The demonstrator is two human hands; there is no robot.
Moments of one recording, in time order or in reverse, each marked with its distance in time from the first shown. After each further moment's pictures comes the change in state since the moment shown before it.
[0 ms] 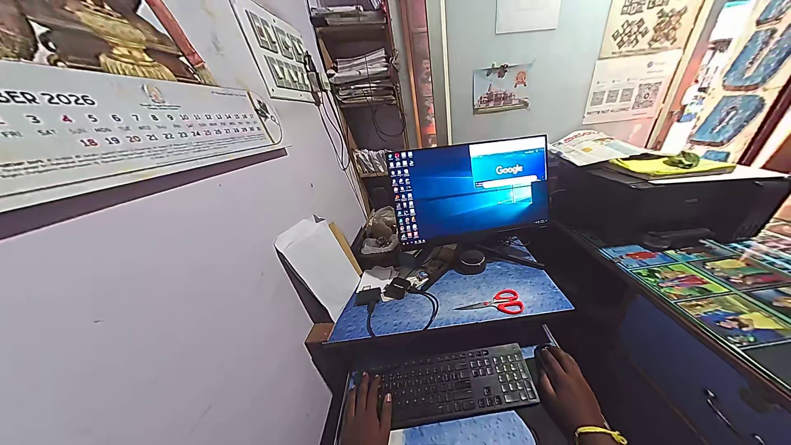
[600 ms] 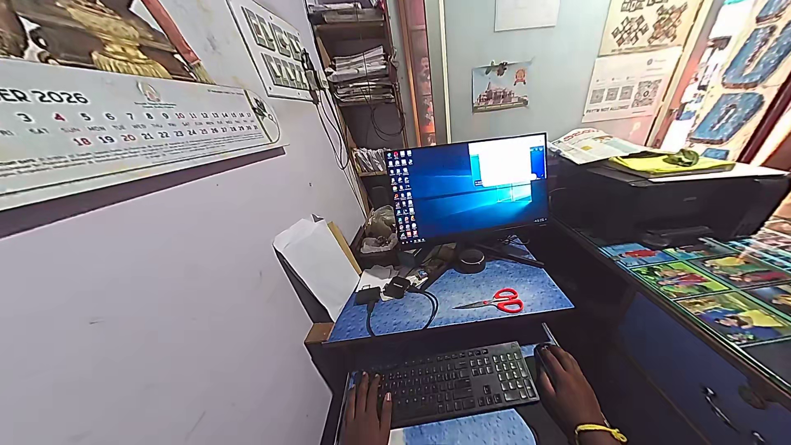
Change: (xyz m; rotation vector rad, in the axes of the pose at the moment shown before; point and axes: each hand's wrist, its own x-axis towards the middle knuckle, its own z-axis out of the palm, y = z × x) left_hand -0.002 -0.002 0.003 0.013 0.025 0.010; right_hand 0.000 0.007 0.007 -0.014 0.049 -0.040
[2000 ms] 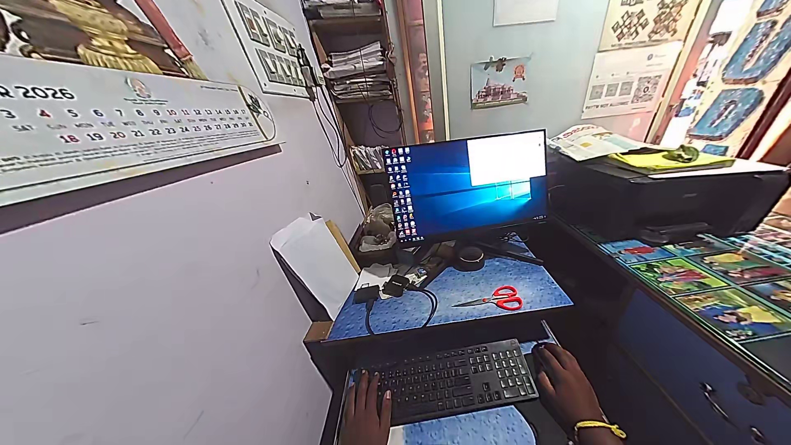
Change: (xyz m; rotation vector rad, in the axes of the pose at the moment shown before) left_hand 0.000 -0.003 0.004 0.022 0.024 0.021; right_hand 0.000 0.002 -0.002 0.026 -0.012 -0.046
